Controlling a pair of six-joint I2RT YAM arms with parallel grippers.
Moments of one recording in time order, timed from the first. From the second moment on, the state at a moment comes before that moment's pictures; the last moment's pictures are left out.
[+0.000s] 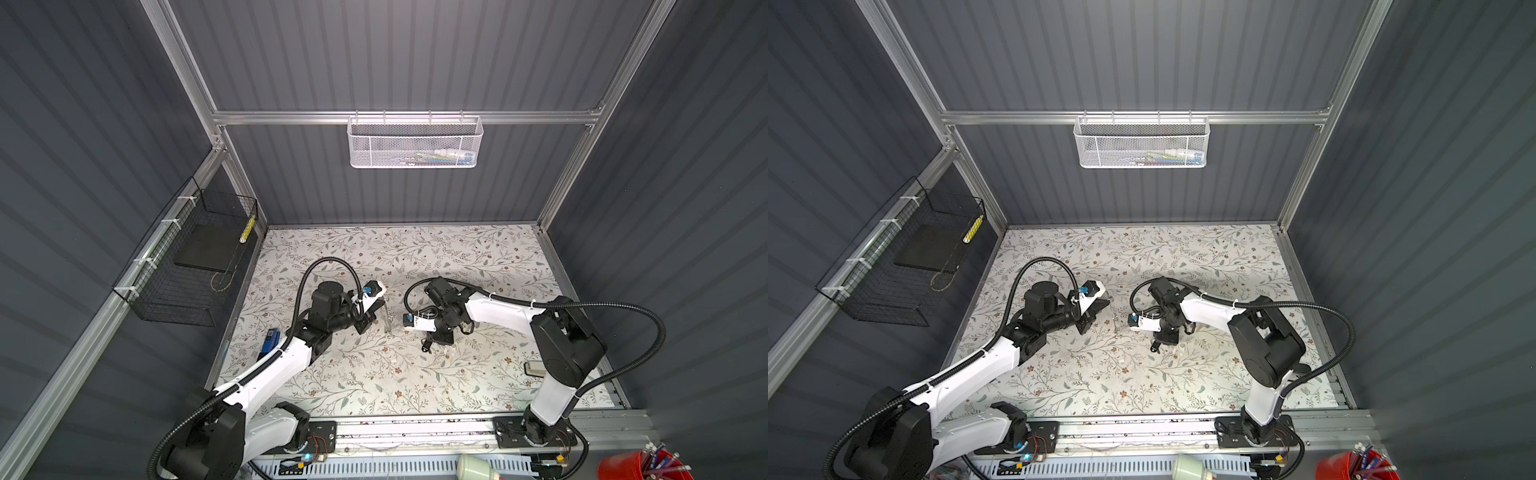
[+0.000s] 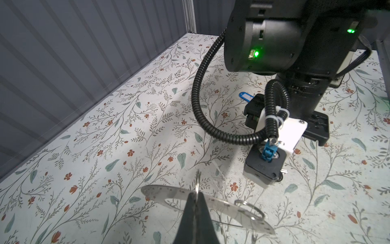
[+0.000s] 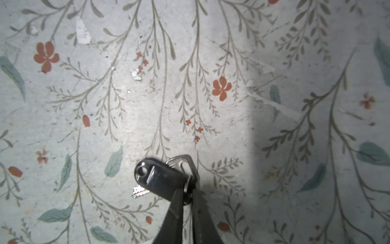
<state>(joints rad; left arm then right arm) -0.48 1.16 0.61 0.10 0.47 0.39 0.67 1.77 1.07 -0.63 -0.23 -0.81</state>
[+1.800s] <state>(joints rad) -0.67 1.02 0.64 0.15 0.51 0.64 0.76 0.99 0.75 -0.31 -0.35 -0.16</state>
